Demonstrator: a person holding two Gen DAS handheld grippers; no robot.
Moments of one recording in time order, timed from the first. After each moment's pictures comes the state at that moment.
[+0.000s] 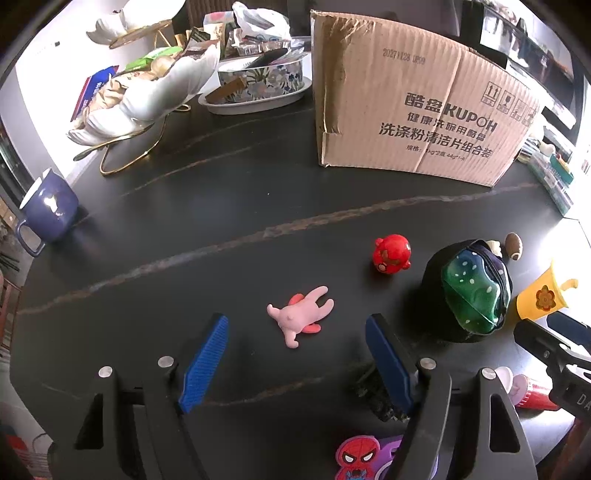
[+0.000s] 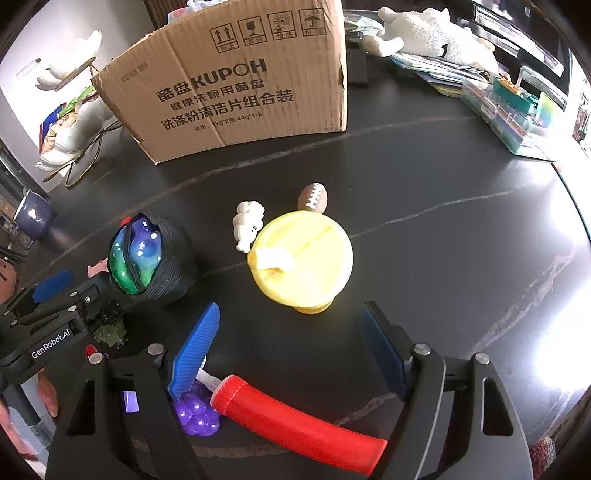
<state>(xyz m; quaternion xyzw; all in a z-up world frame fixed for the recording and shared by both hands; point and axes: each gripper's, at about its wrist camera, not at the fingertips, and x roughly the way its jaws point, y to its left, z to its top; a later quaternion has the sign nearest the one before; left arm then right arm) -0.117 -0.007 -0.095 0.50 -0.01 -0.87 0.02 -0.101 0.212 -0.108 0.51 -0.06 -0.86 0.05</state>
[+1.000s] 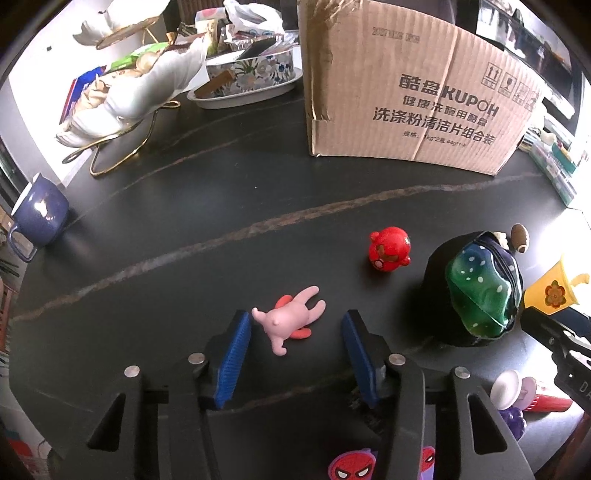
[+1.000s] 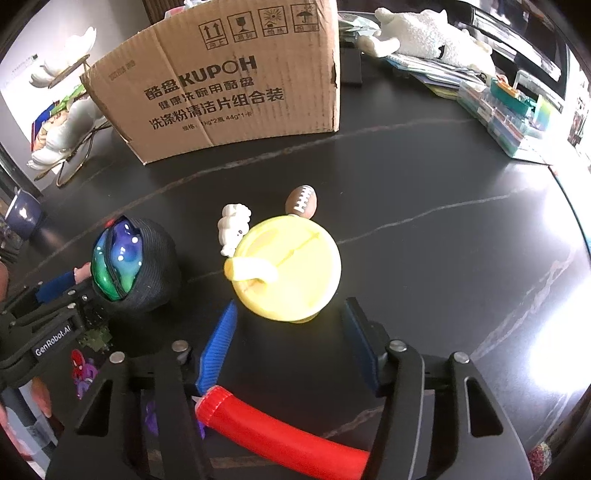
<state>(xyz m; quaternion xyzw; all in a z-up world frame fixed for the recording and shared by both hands) -0.125 0.003 -0.106 0.51 -0.03 -0.86 0.01 -0.105 0.213 -0.112 0.51 -0.05 -0.86 0.04</state>
